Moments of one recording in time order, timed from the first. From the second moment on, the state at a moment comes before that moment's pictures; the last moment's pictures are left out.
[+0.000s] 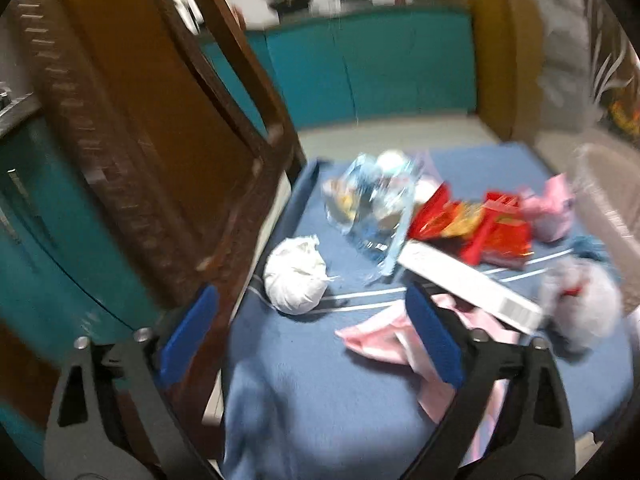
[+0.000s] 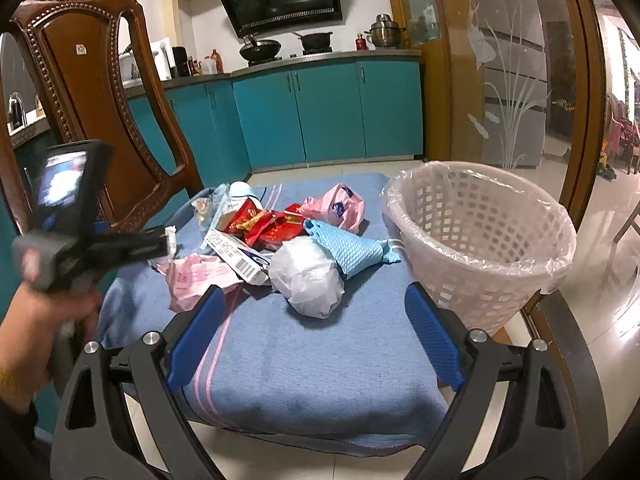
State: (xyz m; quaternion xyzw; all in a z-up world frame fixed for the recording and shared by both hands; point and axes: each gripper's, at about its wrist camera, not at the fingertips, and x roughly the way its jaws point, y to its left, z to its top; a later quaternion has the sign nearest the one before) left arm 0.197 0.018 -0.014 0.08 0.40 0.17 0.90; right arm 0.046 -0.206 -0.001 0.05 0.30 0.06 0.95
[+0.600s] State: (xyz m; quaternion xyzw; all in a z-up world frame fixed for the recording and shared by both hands) left arm 0.226 0.060 -0.009 0.03 0.40 0.11 0.91; right arm 0.108 -0.234 -0.014 0.09 0.32 0.04 0.94
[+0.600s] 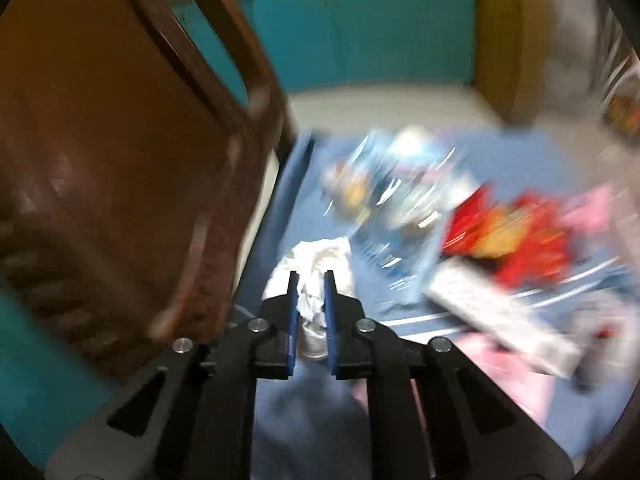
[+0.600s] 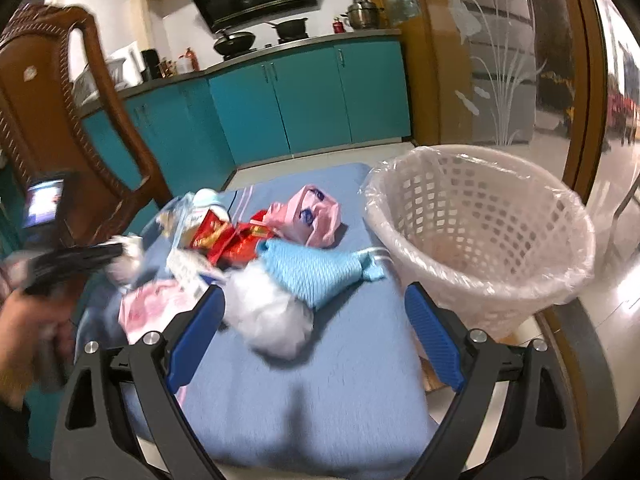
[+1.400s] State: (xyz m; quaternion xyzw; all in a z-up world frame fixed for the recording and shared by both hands) left arm 0.070 0.048 0.022 -0.09 0.28 -0.07 0.95; right arm 0.063 -0.251 0.039 0.19 0.23 0.16 0.94
